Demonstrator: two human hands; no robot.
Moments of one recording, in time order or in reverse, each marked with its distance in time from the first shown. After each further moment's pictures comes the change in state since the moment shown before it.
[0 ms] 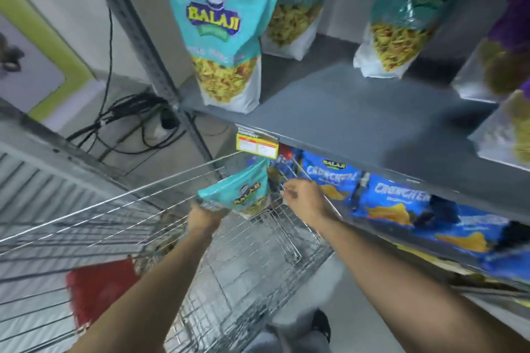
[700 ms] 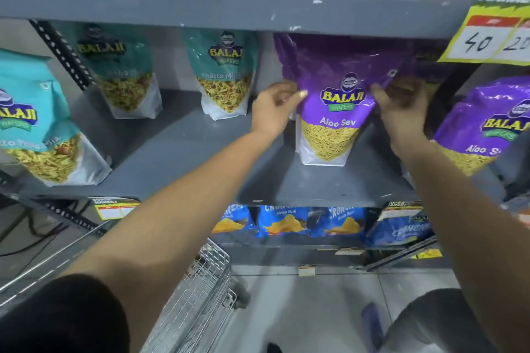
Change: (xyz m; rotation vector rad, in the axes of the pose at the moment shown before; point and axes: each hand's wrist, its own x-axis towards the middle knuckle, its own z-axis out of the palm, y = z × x) left_hand -0.270 0.378 0.247 -0.306 -0.536 0.950; right_hand -0.072 0.146 -0.444 0.607 1.082 0.133
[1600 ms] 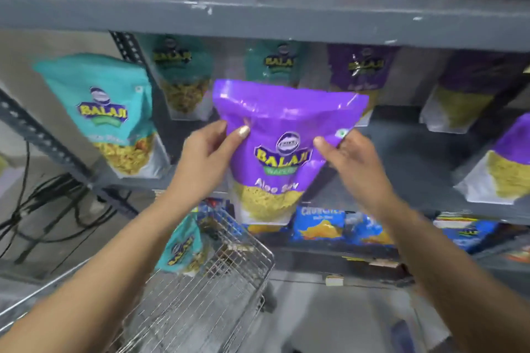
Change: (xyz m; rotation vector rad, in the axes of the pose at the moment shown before) left_hand -0.129 0.033 -0.208 0.081 -0.040 0.169; right_hand -0.188 -0.088 0.083 0.223 -0.654 0.030
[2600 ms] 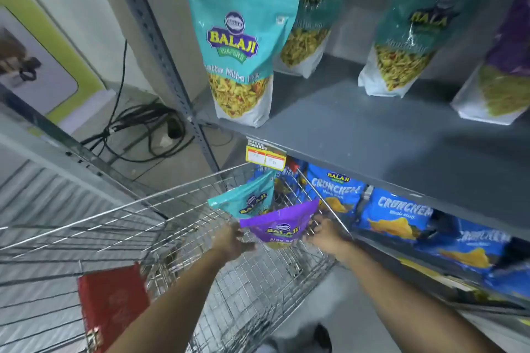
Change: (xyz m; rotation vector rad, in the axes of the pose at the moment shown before) left_hand -0.205 -0.270 -0.092 0.461 -0.116 -0.985; right_hand -0.080 0.279 0.163 -0.672 -0.525 0.669
